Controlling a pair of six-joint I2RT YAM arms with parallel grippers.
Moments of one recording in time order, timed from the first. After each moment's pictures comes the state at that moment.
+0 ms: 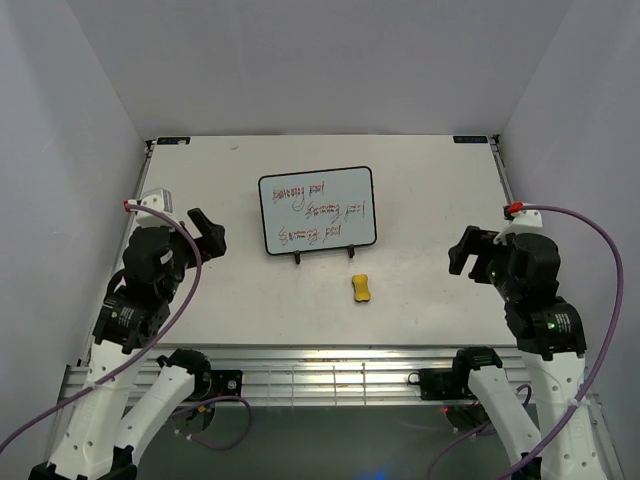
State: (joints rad) left arm -0.30 0.66 0.98 -0.67 -0.25 -0.43; right arm 0.13 0.57 0.95 -0.85 0.03 0.20
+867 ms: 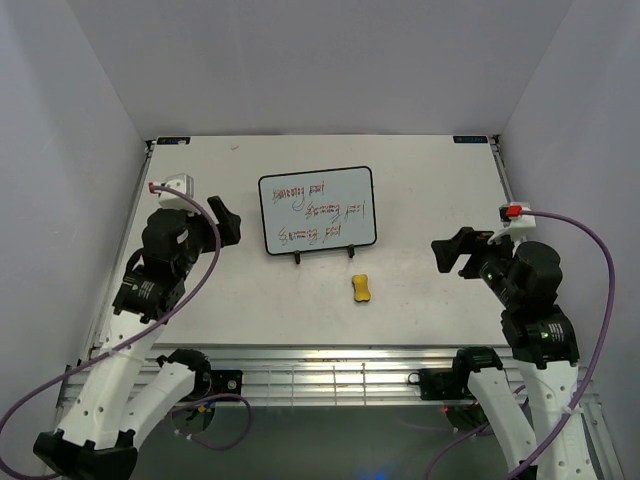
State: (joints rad) left arm -0.30 0.76 0.94 -0.51 -0.16 -0.38; right arm 0.13 0.50 0.84 -0.63 -0.17 0.25
